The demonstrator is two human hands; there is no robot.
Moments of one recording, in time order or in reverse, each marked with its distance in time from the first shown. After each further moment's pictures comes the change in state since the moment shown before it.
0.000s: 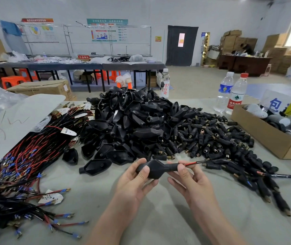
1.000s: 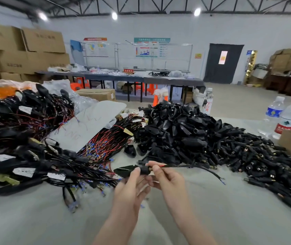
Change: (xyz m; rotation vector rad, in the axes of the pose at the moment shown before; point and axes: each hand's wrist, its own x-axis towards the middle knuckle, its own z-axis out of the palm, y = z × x) left_hand -0.112 0.077 -0.057 -0.070 0.519 0.173; right_hand -0.081 0.023 0.166 -0.257 -0.327 0.000
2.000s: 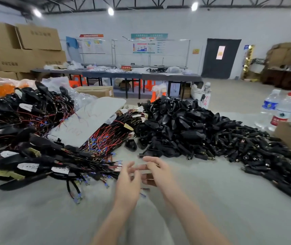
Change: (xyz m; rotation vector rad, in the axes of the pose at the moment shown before) left_hand 0.011 -0.007 -0.028 0.693 0.002 0.388; right_hand 0.008 -0.003 0.026 0.001 -0.055 0.304
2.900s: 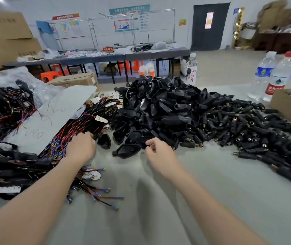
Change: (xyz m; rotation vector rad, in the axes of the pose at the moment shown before) left_hand 0.199 -0.007 -0.010 1.318 -0.031 0.145; right_hand 0.097 0.010 -0.099 -0.812 0.189 -0.208
